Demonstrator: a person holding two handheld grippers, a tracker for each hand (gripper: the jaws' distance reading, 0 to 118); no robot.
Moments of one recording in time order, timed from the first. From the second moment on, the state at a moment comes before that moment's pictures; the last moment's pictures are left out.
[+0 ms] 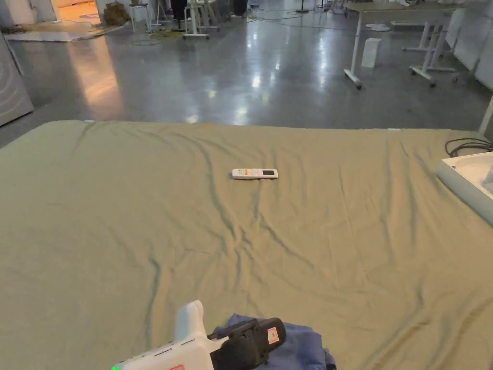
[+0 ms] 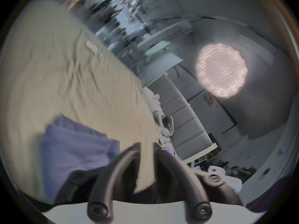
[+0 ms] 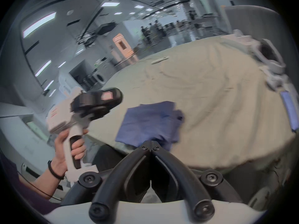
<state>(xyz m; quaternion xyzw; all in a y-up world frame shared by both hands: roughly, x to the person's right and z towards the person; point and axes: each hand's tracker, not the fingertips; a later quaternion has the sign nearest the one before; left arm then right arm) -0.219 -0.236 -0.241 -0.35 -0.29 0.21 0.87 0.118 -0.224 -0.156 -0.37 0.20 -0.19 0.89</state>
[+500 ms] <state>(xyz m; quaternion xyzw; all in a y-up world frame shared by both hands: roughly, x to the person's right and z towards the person) -0.320 -0.285 -0.238 -0.38 -0.15 0.22 0.88 0.098 -0.338 -0.298 -0.50 0.14 -0.35 0.78</state>
